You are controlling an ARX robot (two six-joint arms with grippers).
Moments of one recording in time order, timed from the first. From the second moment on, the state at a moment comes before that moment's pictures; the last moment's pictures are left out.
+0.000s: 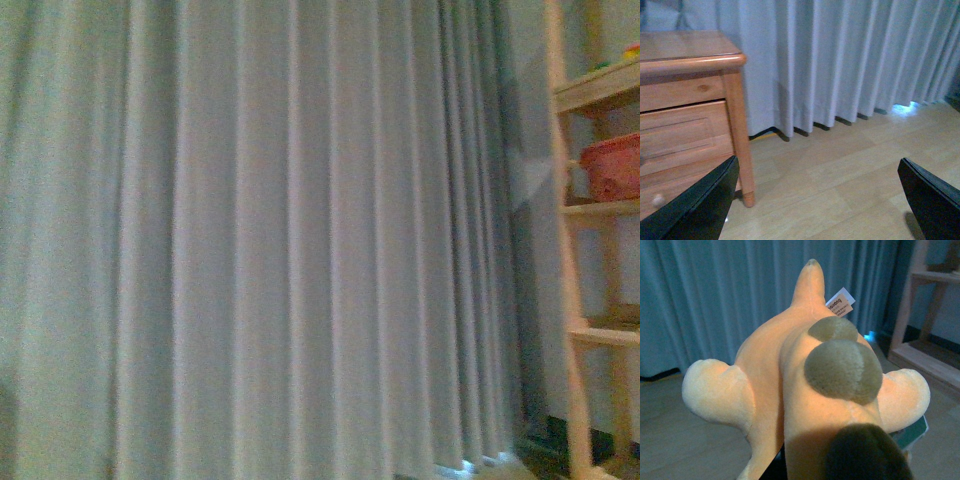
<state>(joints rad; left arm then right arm) 0.00 0.00 0.01 0.00 0.00 -0.01 0.00 0.01 0.01 0.00 0.00 0.01</state>
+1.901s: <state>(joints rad) 0.00 0.00 0.01 0.00 0.00 -0.01 0.00 0.01 0.01 0.00 0.00 0.01</state>
